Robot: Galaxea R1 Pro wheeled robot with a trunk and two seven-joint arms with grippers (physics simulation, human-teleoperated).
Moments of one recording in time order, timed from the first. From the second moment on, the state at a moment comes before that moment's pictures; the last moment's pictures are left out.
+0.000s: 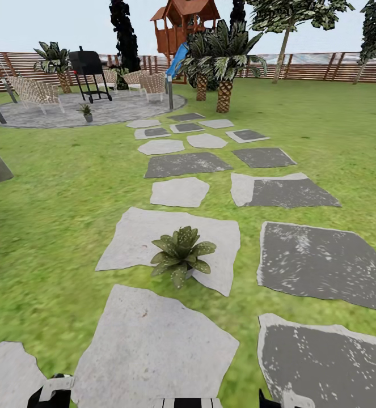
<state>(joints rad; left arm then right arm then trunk) -0.34 0.18 0.62 -0.26 -0.44 -0.45 -0.16 -0.39 -0.01 -0.92 -0.03 0.72 -0.57 -0.03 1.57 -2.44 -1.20</state>
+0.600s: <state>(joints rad) -0.34 0.18 0.62 -0.26 -0.44 -0.45 -0.16 -0.39 -0.01 -0.92 -0.03 0.72 -0.56 -0.04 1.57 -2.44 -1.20</state>
